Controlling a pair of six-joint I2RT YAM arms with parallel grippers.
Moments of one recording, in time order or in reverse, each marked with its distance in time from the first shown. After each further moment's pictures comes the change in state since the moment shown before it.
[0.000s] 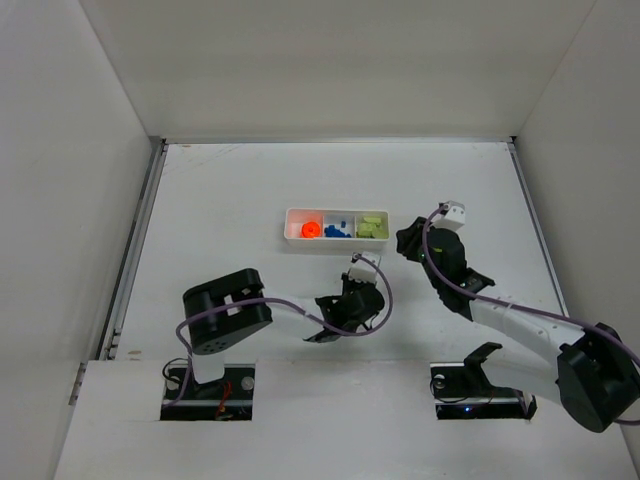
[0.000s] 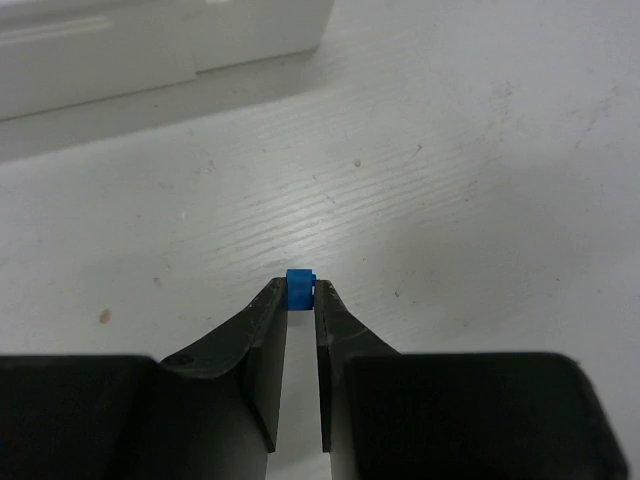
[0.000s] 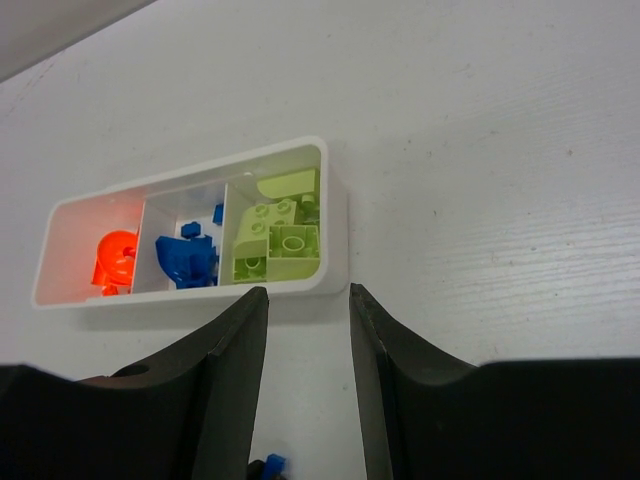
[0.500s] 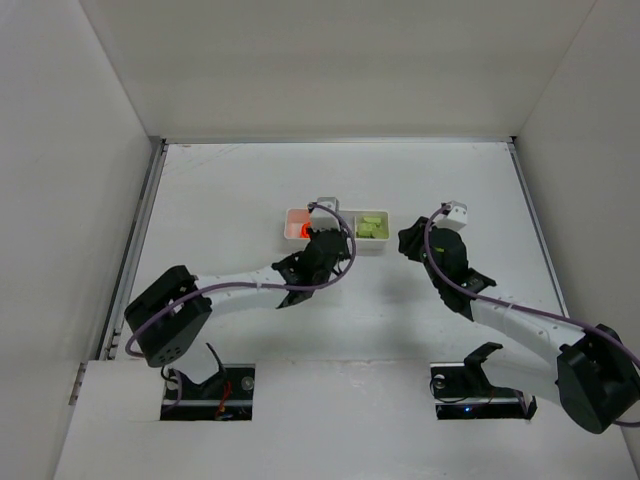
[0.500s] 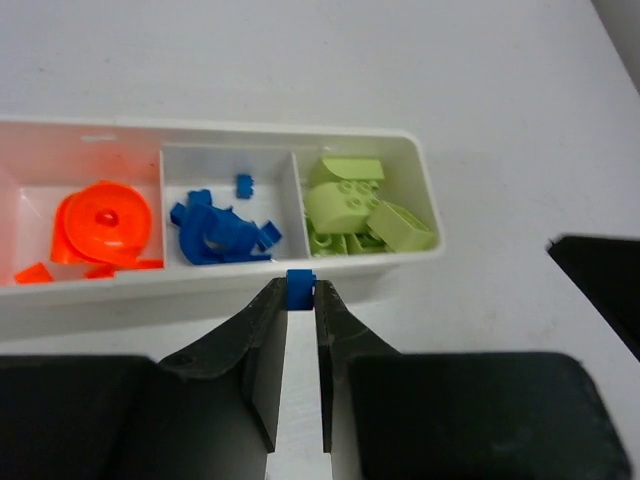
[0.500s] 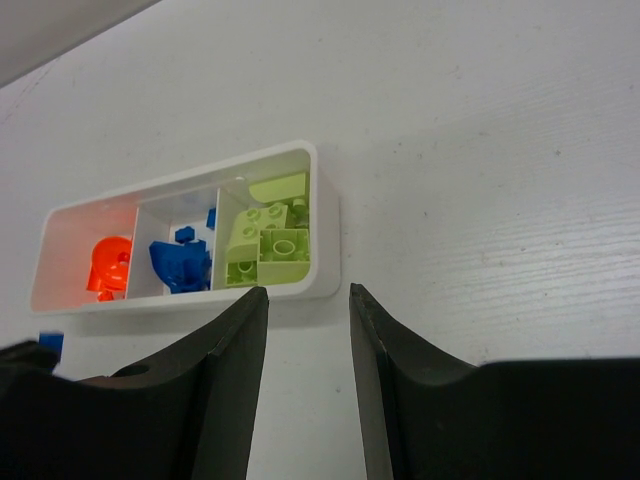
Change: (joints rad) left arm 0.252 -0.343 -0.031 -0.061 0.095 0.030; right arm -0.019 -0.009 -0.008 0.000 -0.006 0.003
